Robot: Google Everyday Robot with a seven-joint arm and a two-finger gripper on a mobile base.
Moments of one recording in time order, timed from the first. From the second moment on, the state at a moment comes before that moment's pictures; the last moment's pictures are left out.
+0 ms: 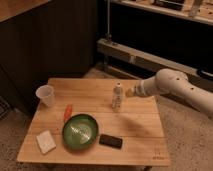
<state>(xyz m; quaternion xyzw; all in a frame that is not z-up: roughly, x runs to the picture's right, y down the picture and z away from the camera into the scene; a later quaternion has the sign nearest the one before) 0.131 0.022 0.760 0.12 -0.25 -0.72 0.63</state>
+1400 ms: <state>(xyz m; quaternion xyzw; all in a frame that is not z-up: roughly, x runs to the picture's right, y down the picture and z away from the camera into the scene) 0.133 -0.003 0.800 0.13 -0.23 -0.73 0.63</state>
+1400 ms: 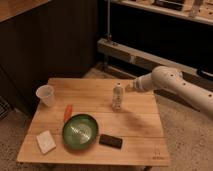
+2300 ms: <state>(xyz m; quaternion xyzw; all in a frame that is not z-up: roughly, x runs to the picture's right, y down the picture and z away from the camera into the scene) 0.127 -0.014 0.813 0.12 -0.22 -0.73 0.63</state>
